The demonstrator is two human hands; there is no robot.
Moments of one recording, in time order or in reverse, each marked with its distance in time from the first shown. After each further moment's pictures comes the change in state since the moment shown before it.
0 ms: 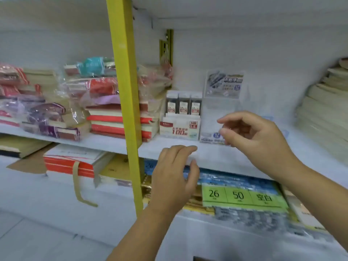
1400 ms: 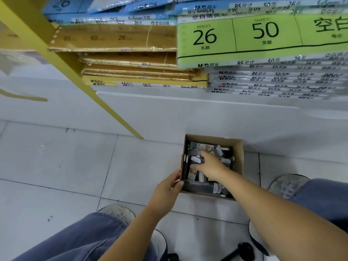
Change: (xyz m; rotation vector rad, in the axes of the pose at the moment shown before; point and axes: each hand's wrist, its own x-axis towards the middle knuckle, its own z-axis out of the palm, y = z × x) left_hand -0.369 -0.016 0.053 -0.333 -1.130 -1.330; right_hand -0.361 0.275 0.199 0.065 -0.610 1.218
